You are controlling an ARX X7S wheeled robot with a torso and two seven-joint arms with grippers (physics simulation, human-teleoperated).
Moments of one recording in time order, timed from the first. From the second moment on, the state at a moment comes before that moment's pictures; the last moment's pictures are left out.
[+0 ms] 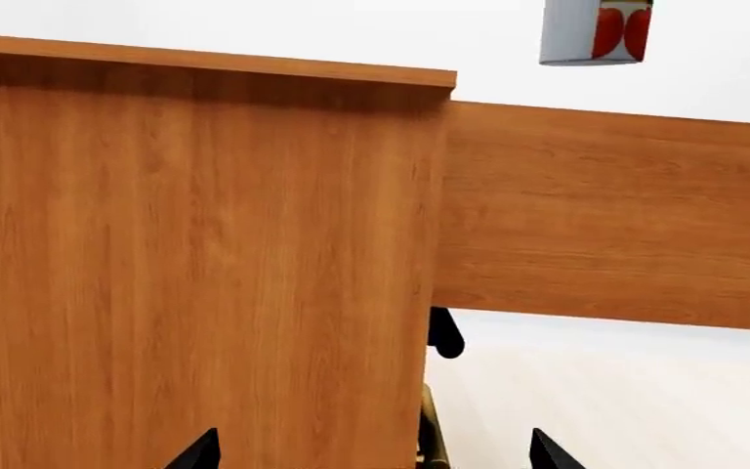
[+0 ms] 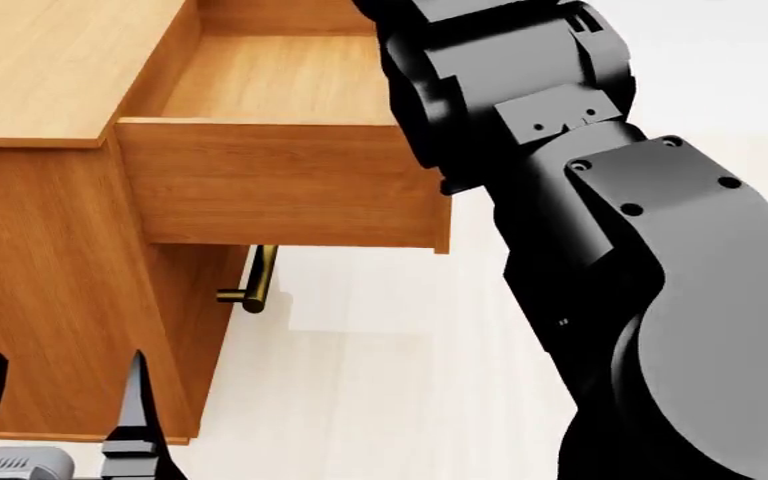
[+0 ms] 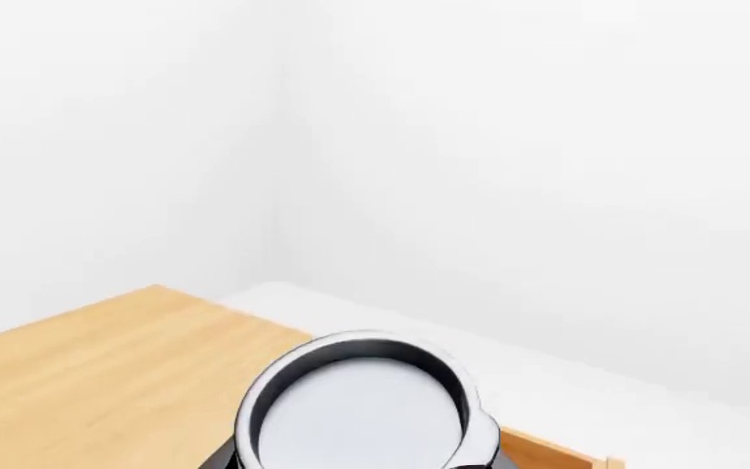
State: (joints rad) left arm -0.09 -0.33 0.35 0.43 -0.34 -0.17 -0.48; right arm 1.78 0.00 -1.51 1.18 1.51 0.10 -0.07
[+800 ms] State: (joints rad) left arm -0.10 -0.34 0.35 0.41 -0.35 -0.16 -0.48; right arm 1.78 0.00 -1.56 1.17 1.49 0.23 -0.27
